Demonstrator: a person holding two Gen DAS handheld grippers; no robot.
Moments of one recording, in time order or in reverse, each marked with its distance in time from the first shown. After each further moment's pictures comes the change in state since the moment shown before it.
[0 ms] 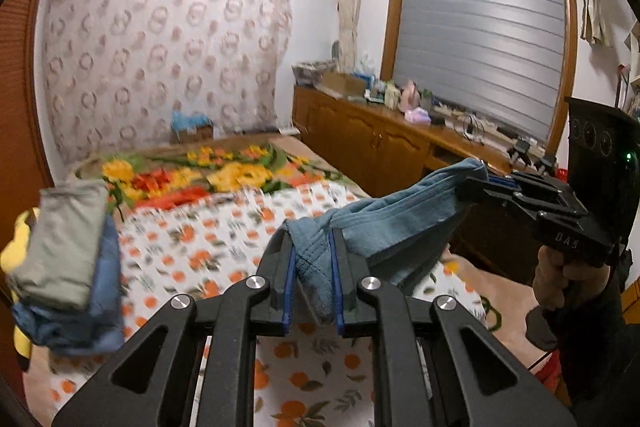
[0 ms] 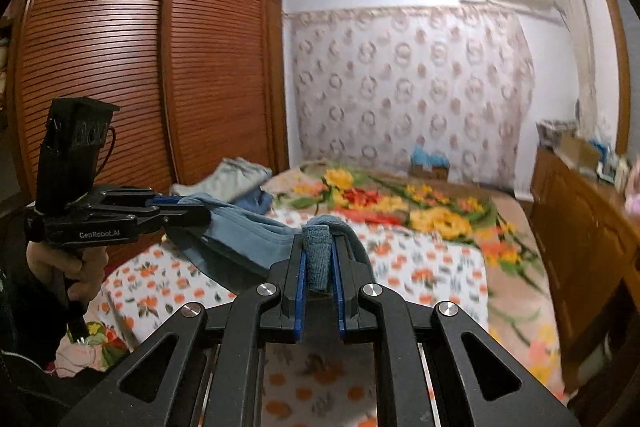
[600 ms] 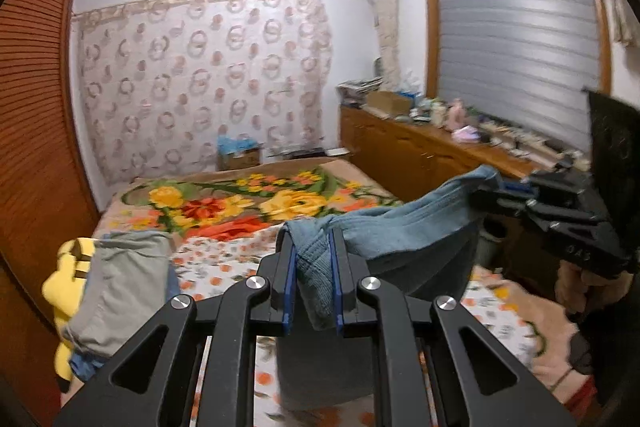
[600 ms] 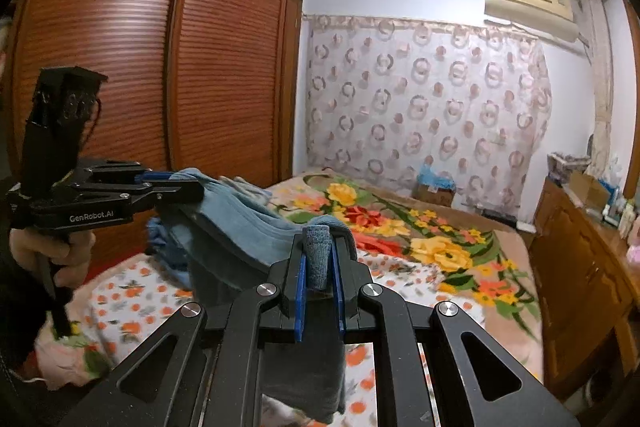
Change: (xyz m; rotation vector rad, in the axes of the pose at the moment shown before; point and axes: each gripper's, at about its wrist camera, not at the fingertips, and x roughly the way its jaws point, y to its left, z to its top) left arm 0.026 0.055 0.044 0.022 -0.035 0.195; right arm 0.064 -0.014 0.029 -0.106 0.006 -0.006
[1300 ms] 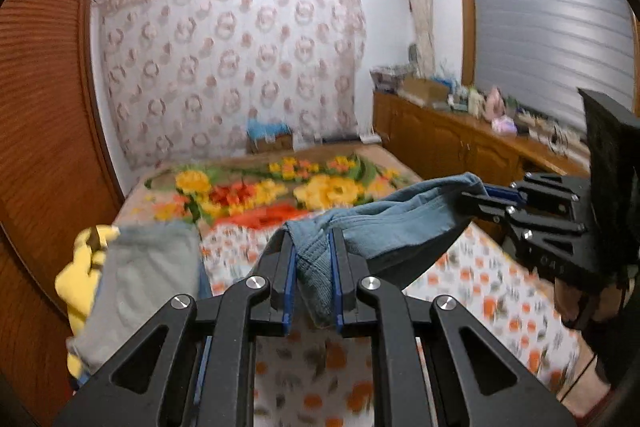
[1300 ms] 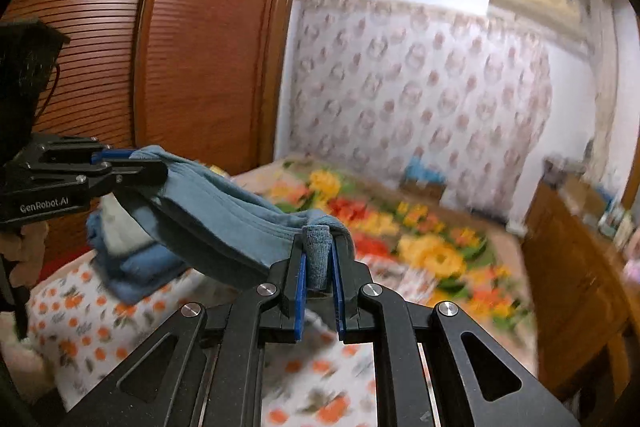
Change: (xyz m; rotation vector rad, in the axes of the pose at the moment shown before) left arm 0.043 0.043 -0.023 -0.019 0.059 0.079; right arm 0.117 0.016 -0.025 -0.015 0.074 -0.022
